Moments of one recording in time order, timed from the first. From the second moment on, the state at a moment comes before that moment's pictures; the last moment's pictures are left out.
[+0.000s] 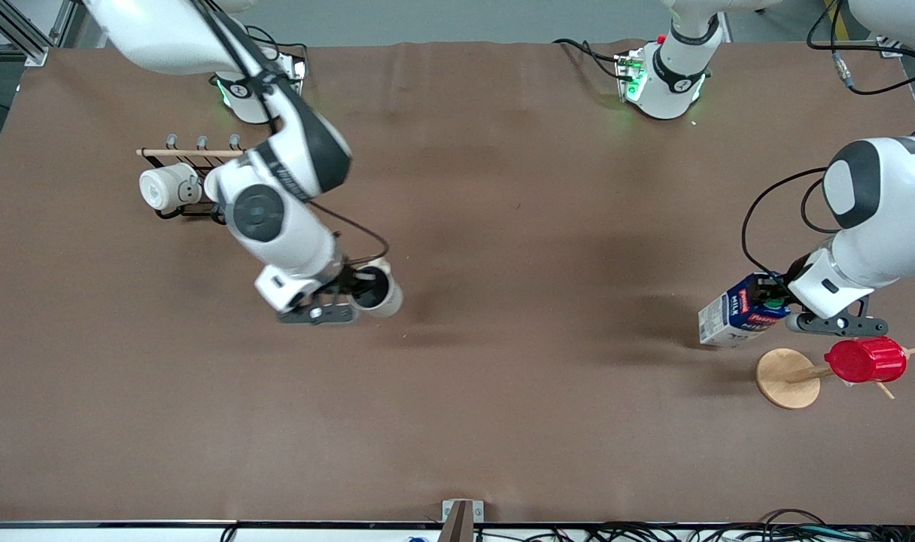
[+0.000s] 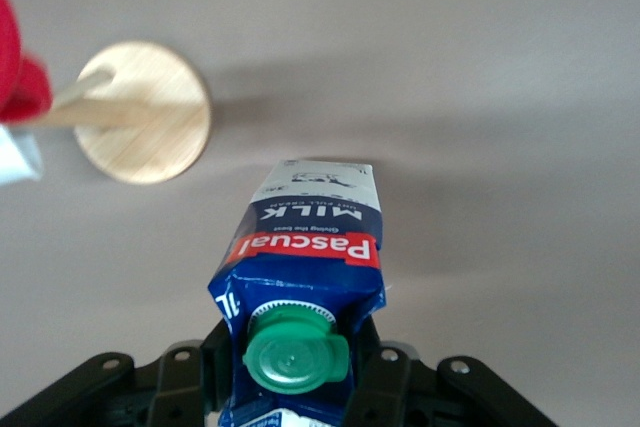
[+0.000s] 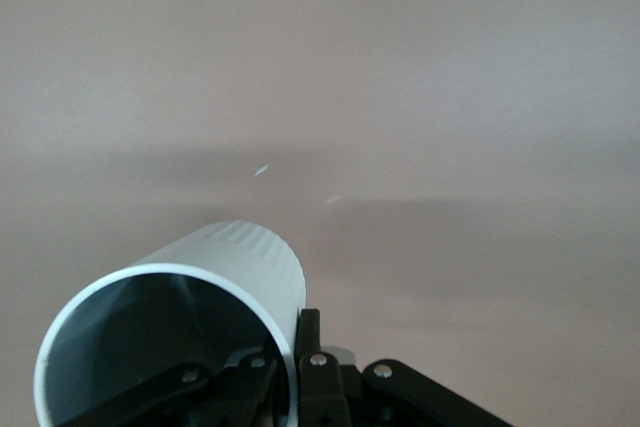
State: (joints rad) left arm 0.02 0.26 -0.04 -1.80 0.00 2.08 0.09; right arm 0.24 0.50 0.35 -1.62 -0.09 2.11 0.60
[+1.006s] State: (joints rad) left arm -0.23 0.30 -0.22 -1.71 -0.03 2.06 -0.33; right arm 0.47 0.73 0.35 -1.51 -0.29 2.25 0.92
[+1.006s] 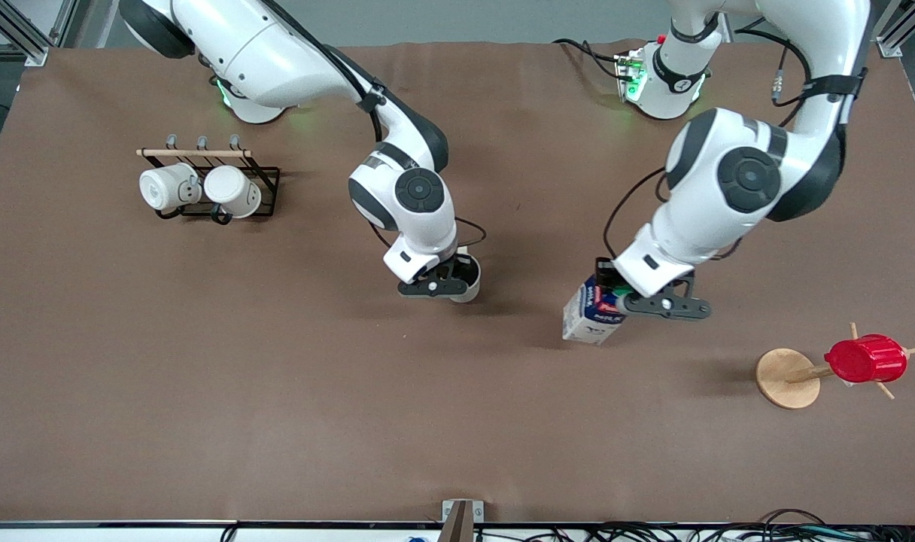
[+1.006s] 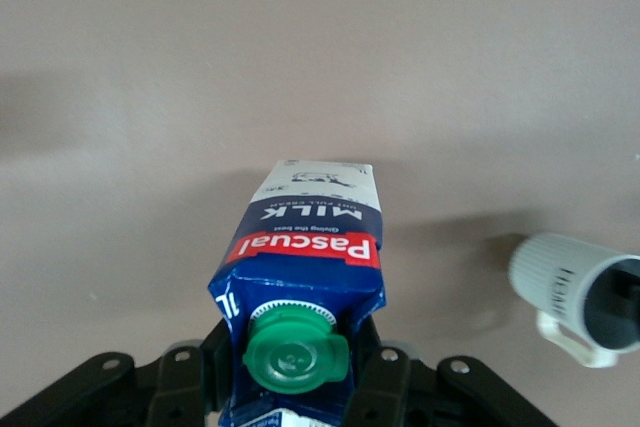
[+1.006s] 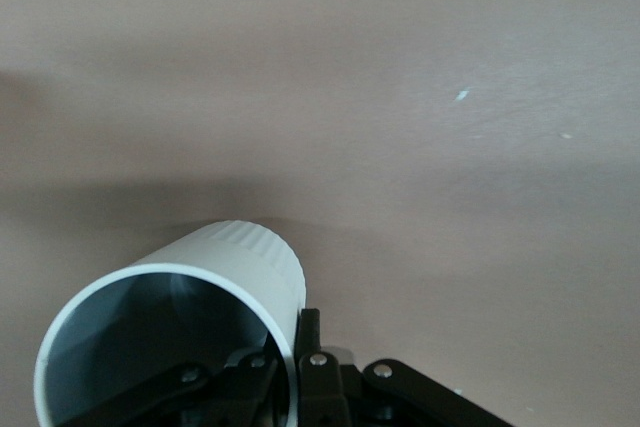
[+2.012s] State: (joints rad) left arm -0.43 0.45 -0.21 -1.64 0.02 2.05 -0.61; right arm 0.34 0.59 0.36 -1.45 -0.32 2.04 0.95
